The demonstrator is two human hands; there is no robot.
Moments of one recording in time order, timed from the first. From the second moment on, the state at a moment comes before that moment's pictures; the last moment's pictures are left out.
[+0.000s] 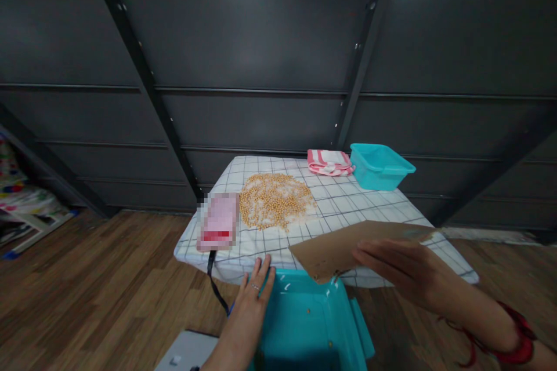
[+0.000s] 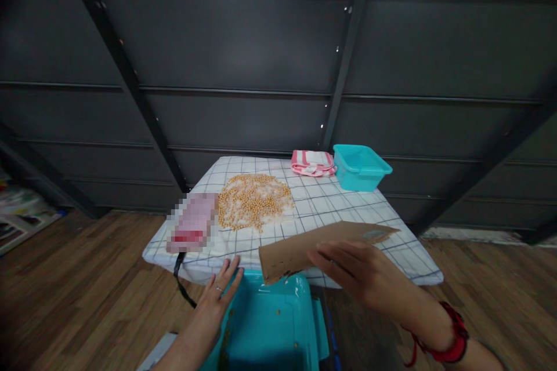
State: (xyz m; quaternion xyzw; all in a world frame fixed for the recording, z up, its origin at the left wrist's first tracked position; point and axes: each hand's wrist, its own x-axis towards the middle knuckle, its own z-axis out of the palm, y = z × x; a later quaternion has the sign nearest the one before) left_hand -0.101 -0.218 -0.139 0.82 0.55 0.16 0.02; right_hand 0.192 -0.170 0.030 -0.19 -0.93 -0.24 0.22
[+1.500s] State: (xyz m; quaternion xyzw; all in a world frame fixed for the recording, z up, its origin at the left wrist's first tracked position) left_hand -0.099 -0.218 -0.136 0.81 0.56 0.15 0.02; right_hand 0.190 -0.148 0.020 -0.24 -0.93 -0.17 0.22
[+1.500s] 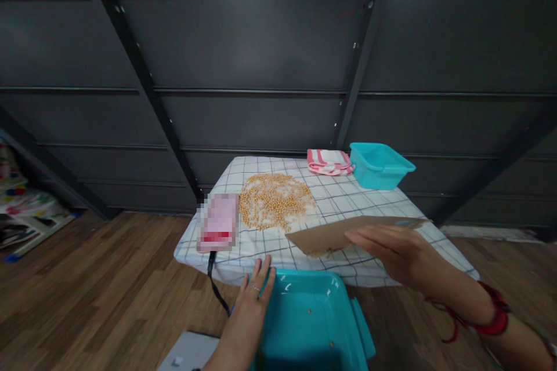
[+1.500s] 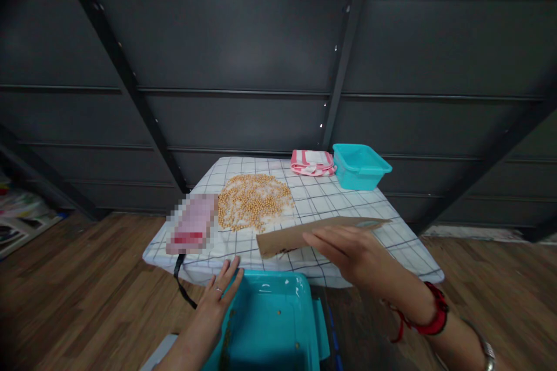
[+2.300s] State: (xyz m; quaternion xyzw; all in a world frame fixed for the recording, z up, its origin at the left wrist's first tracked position) left_hand -0.100 -0.215 -0.141 0.81 0.56 0.17 0.01; right_hand 0.186 -0.165 0.016 -0.18 -0.92 -0.28 0.18
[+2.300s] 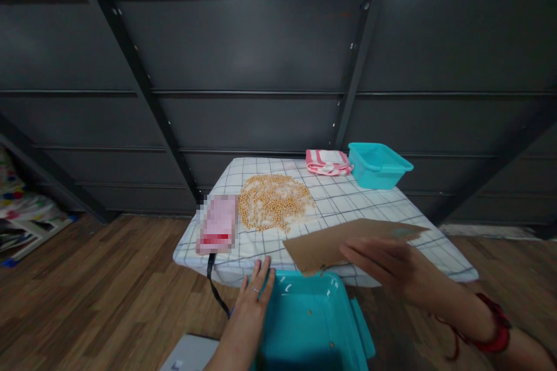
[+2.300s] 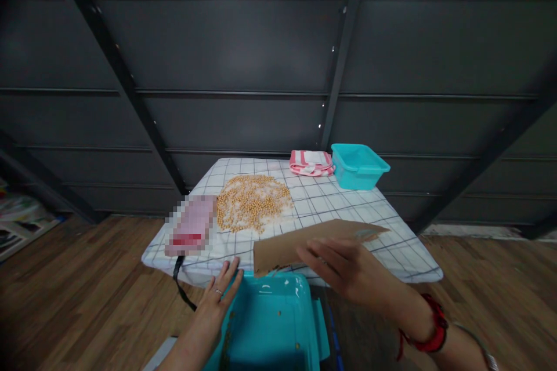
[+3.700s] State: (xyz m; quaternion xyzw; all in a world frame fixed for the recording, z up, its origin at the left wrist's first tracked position) left_hand -0.101 -0.216 -0.143 0.82 0.55 0.16 0.00; right_hand 0.207 -0.131 0.009 -0.24 -0.91 -0.26 0.20
